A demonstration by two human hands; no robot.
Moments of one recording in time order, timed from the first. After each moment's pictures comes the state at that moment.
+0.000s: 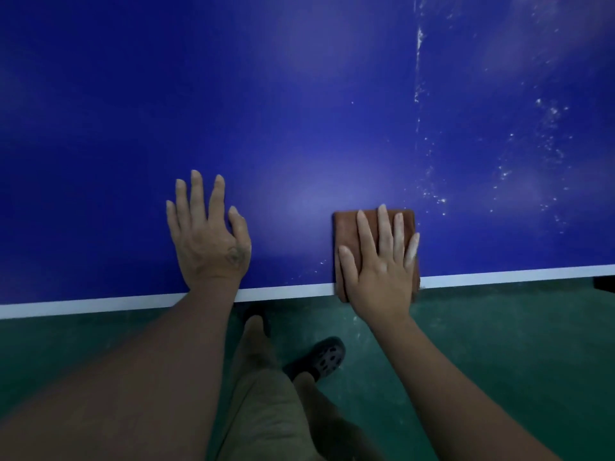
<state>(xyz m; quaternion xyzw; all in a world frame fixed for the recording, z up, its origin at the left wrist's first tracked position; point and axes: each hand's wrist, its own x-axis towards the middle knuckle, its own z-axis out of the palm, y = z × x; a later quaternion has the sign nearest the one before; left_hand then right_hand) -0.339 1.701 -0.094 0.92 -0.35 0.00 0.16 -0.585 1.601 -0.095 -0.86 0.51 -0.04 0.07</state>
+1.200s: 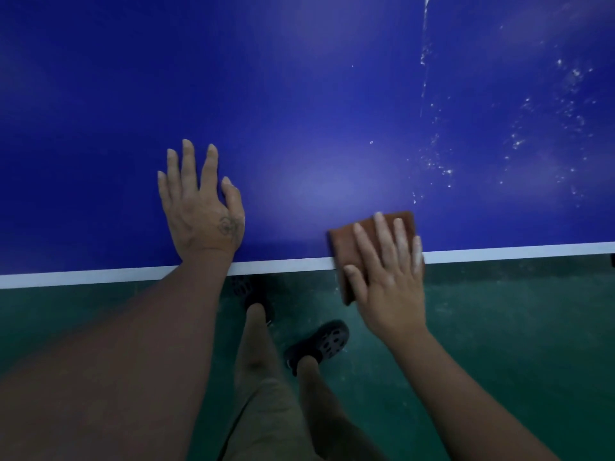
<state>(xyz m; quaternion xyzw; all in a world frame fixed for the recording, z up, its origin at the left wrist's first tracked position) -0.342 1.701 -0.094 0.92 -0.35 0.02 0.14 -0.643 1.634 -0.102 -0.90 0.42 -0.05 0.09</state>
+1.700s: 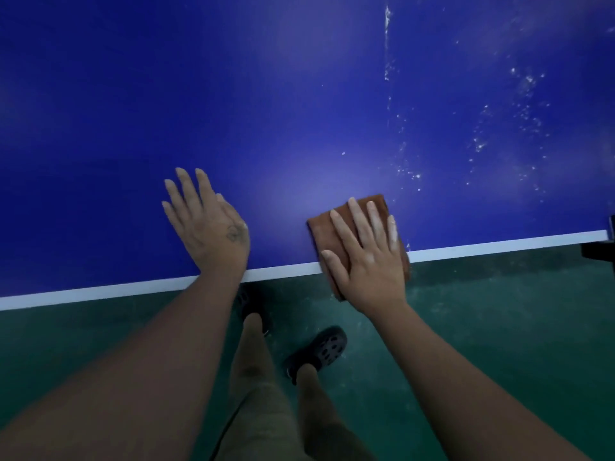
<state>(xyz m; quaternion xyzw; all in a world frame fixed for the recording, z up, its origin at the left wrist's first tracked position) -0.380 1.678 -0.087 0.95 -0.28 -0.02 0.13 -0.632 1.599 -0.100 -0.91 0.41 -0.07 0.10</state>
